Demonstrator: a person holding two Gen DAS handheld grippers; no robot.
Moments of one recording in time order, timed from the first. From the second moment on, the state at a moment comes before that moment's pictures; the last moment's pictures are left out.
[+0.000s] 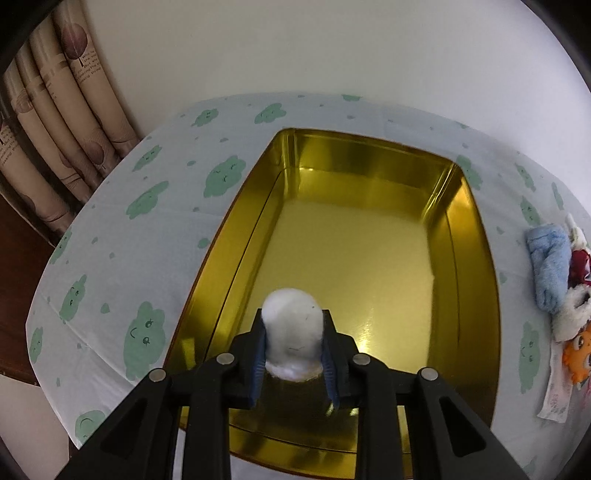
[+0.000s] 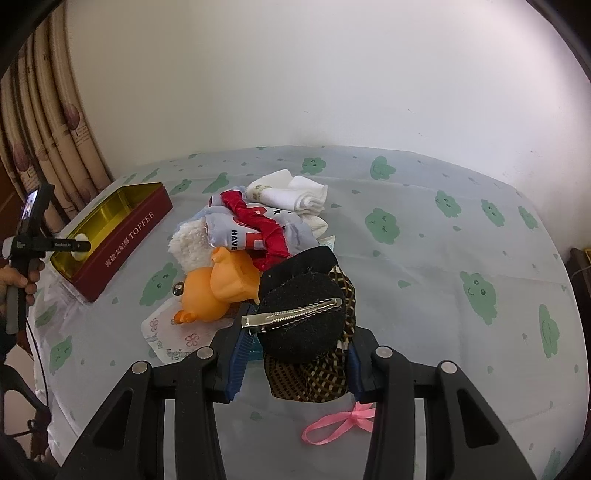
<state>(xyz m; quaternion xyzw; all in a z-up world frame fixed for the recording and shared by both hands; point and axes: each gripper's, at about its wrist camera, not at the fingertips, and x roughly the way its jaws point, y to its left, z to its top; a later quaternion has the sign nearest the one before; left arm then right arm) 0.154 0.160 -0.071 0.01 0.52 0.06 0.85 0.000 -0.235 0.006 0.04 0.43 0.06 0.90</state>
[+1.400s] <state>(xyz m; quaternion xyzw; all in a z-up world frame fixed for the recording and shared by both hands) 0.061 0.207 -0.021 0.00 0.40 0.16 0.90 0.066 -0.049 0.054 -0.04 0.42 0.21 0.88</state>
